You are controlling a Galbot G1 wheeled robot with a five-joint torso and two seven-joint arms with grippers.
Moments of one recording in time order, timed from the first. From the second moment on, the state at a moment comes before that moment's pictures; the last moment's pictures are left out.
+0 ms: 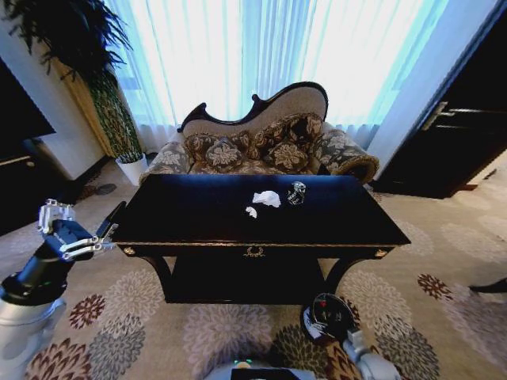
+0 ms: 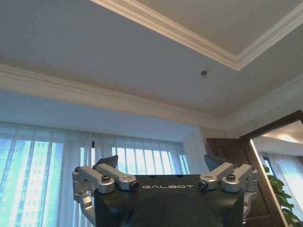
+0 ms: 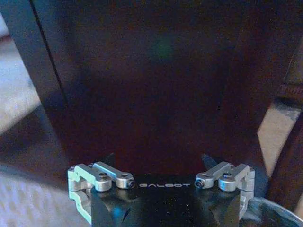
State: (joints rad) left arm 1.56 -1.25 -1.27 -2.39 -1.01 -0.05 0.78; right arm -1.57 1.20 0.56 1.46 0.28 0.15 -0.30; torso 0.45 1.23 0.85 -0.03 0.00
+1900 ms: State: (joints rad) left arm 1.56 -1.22 -1.37 -2.40 -1.05 -0.04 0.67; right arm -1.39 0.99 0.53 2.16 0.44 0.04 0.10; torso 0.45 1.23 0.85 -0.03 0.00
